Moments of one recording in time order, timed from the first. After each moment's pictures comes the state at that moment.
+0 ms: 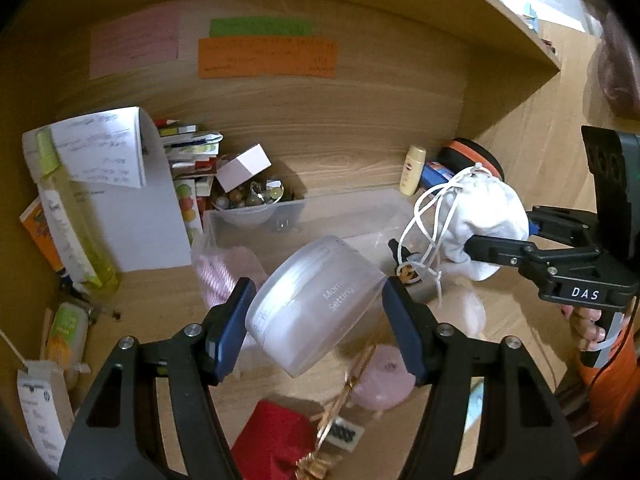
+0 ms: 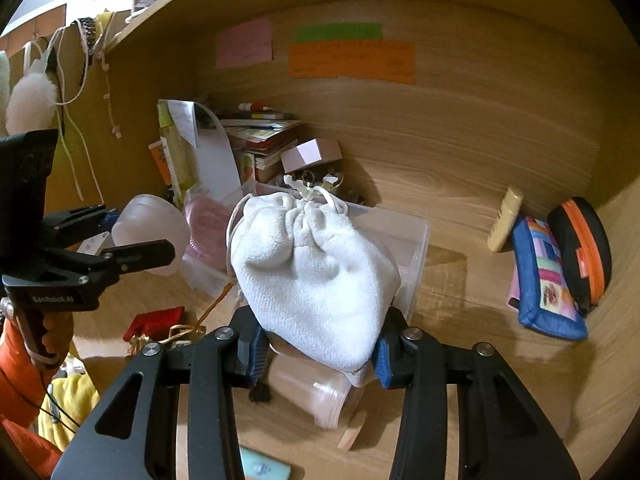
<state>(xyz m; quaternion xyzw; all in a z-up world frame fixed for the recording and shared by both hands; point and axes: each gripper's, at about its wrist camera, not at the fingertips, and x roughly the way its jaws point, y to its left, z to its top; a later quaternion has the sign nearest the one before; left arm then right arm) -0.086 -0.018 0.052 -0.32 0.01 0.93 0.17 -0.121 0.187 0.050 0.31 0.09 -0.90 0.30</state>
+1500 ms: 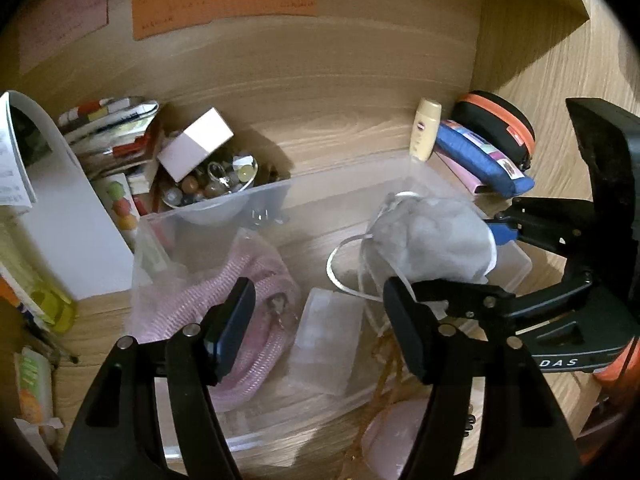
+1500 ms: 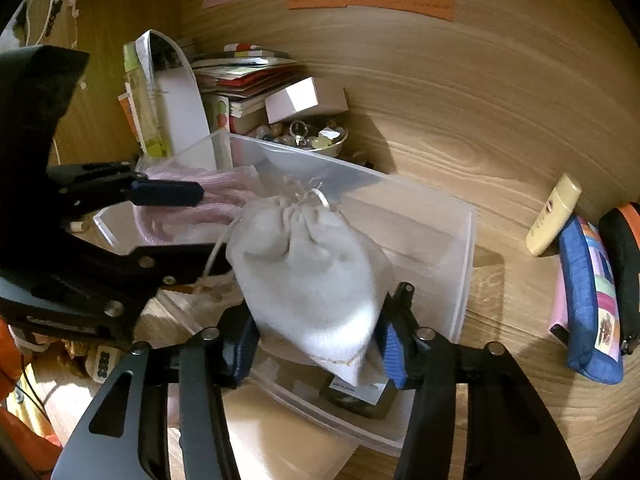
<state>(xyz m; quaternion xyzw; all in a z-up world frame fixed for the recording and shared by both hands) -0.156 0.022 0.004 -0.36 0.06 0.91 0.18 -0.188 0.152 -0.010 0.36 0.13 -0.87 0.31</state>
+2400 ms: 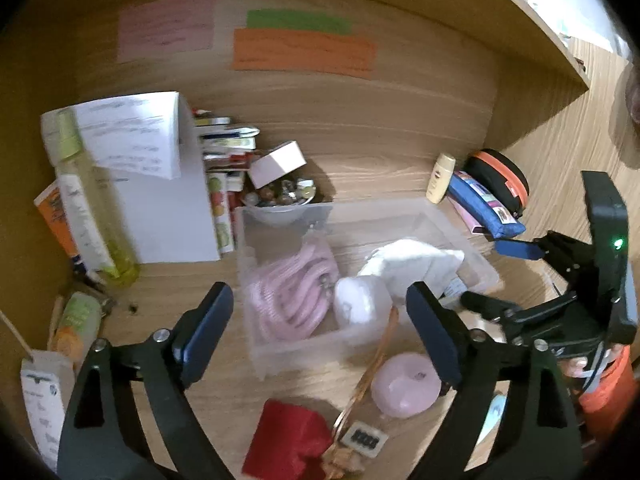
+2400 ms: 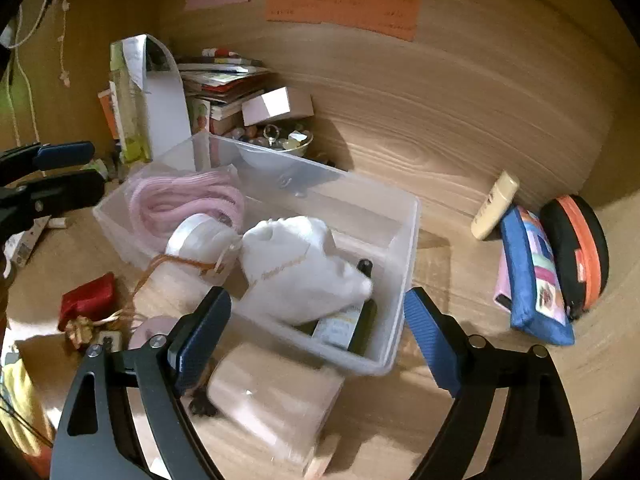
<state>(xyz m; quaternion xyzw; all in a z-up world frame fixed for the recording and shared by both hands) -0.090 -0.045 0.047 -0.32 -0.01 0.94 0.12 -0.152 0.167 0.014 0.35 0.16 -0.89 0.23</state>
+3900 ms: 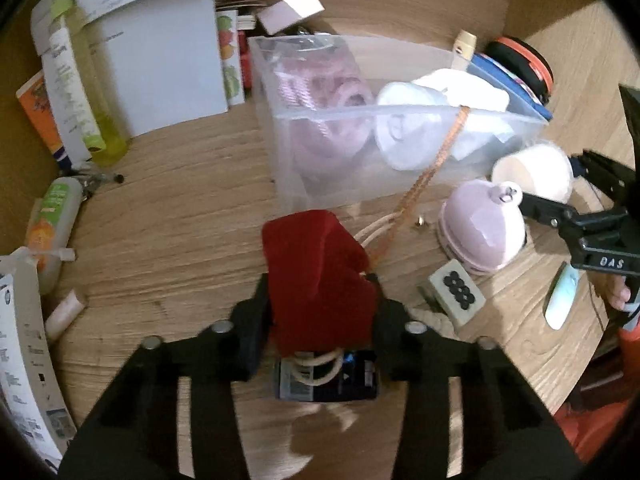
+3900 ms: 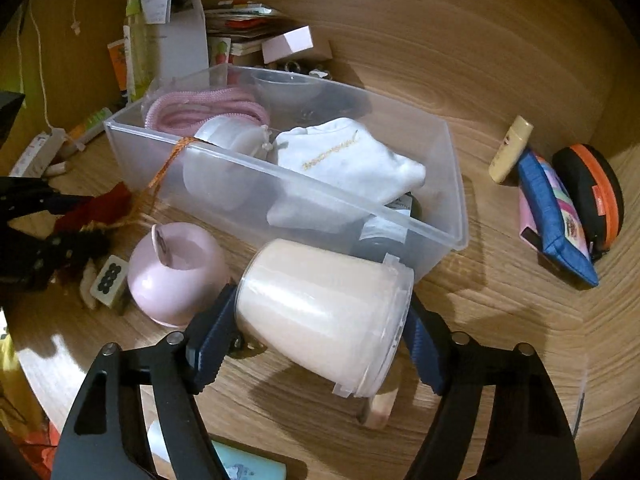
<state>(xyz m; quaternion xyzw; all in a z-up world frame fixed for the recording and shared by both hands) -0.076 -0.064 -0.054 -0.46 0.03 0.88 0.12 -0.118 0.161 -0.042 0.38 0.17 -0.88 0.22</state>
